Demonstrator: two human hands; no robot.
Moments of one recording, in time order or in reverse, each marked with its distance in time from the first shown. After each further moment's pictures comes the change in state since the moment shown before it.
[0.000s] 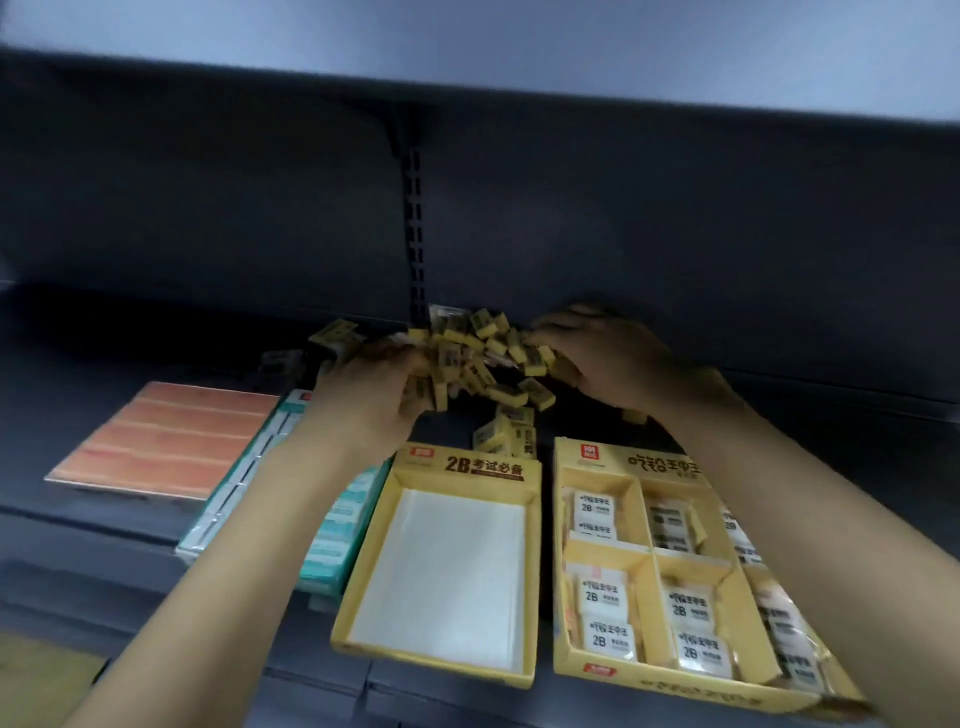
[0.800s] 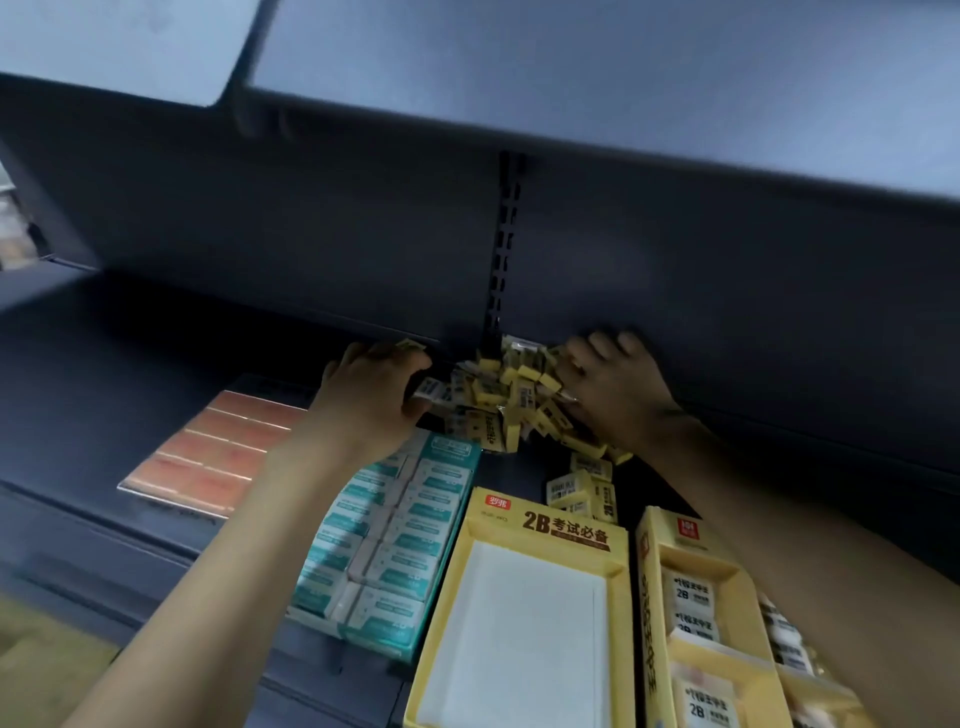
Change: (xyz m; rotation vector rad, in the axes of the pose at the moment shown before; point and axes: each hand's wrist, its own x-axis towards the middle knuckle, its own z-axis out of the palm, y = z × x) left_hand 0.022 -0.070 -0.006 -0.084 0.020 -0.117; right_hand 0.072 -0.019 0.049 -0.589 0.212 -0.035
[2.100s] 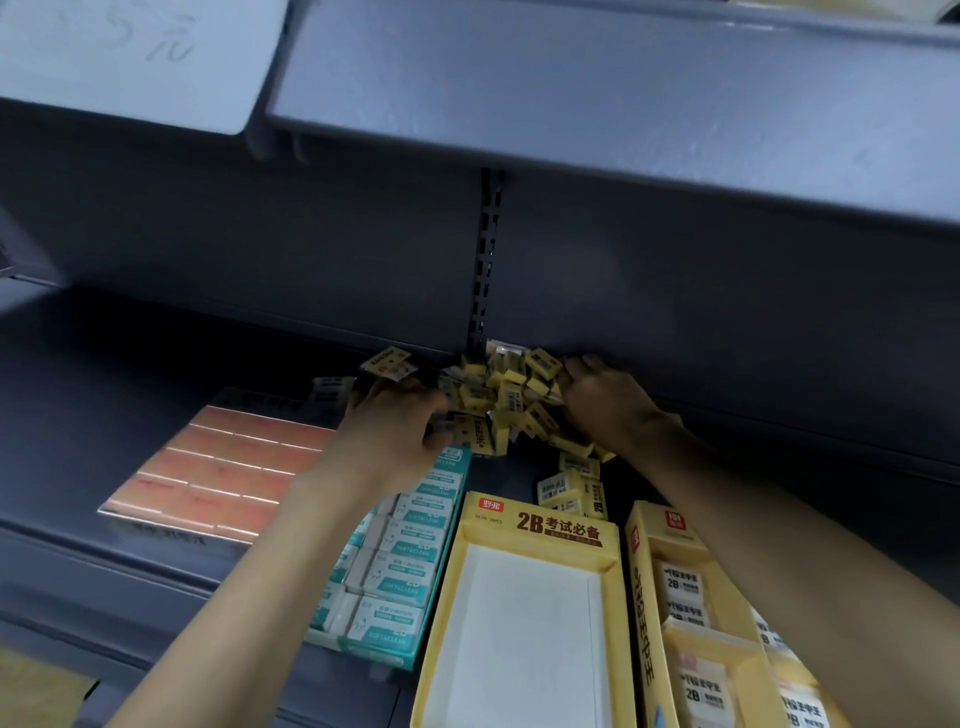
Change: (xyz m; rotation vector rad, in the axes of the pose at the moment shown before) left_hand -0.003 0.012 0.021 -0.031 -0.115 0.127; right_hand -0.001 -0.007 0.015 0.091 -0.204 0.024
